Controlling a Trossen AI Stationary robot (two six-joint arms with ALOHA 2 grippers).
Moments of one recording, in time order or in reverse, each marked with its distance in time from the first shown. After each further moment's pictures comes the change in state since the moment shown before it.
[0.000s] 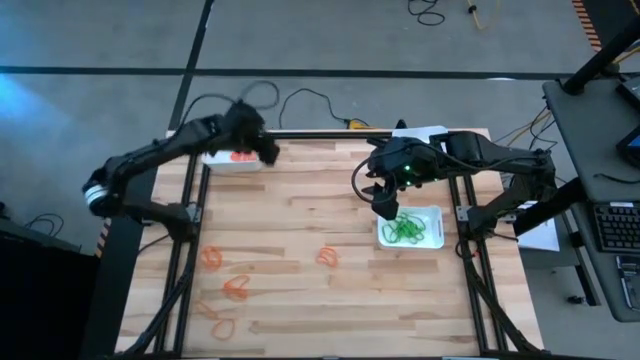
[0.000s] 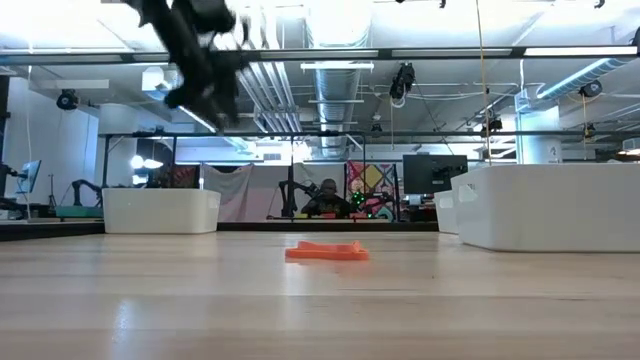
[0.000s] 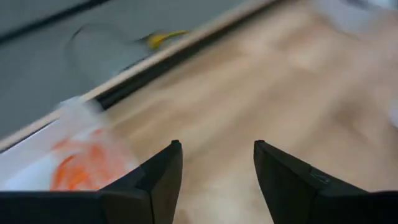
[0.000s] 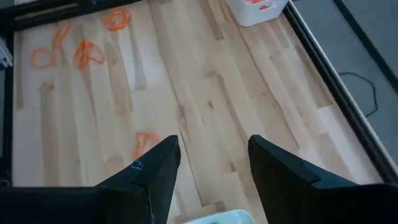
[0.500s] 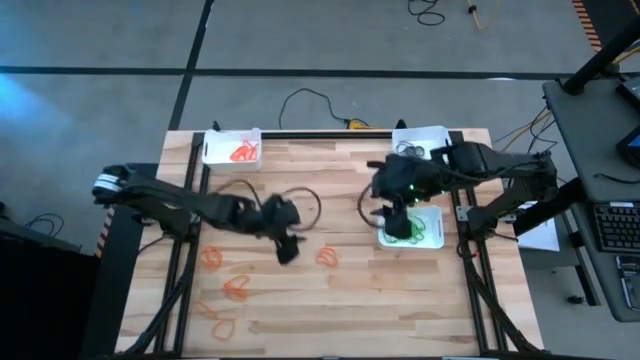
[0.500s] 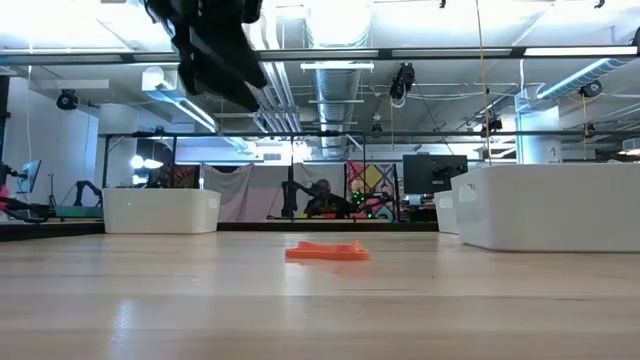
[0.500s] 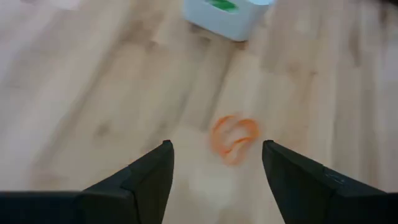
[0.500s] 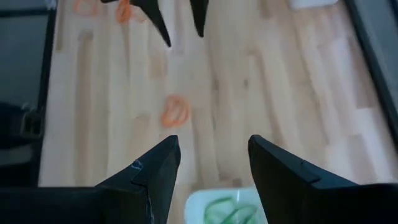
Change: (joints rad) left arm -0.793 0.112 -0.147 0.308 -0.143 -0.177; right arm 0.110 0.000 0.001 -0.079 -0.082 -0.063
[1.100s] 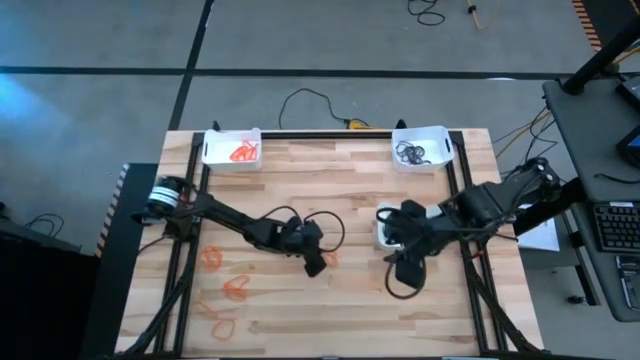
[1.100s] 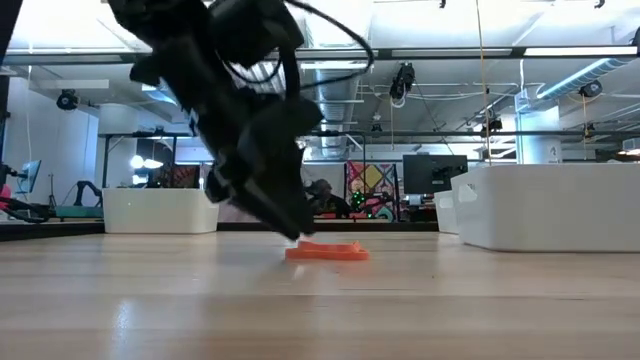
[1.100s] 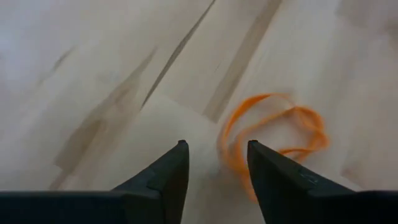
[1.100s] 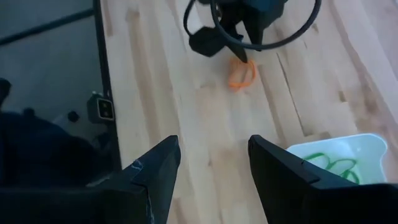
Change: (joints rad) left arm -0.023 0.462 -0.012 0.338 -0.012 -0.196; right arm 0.325 0.001 -0.074 0.005 0.076 0.494
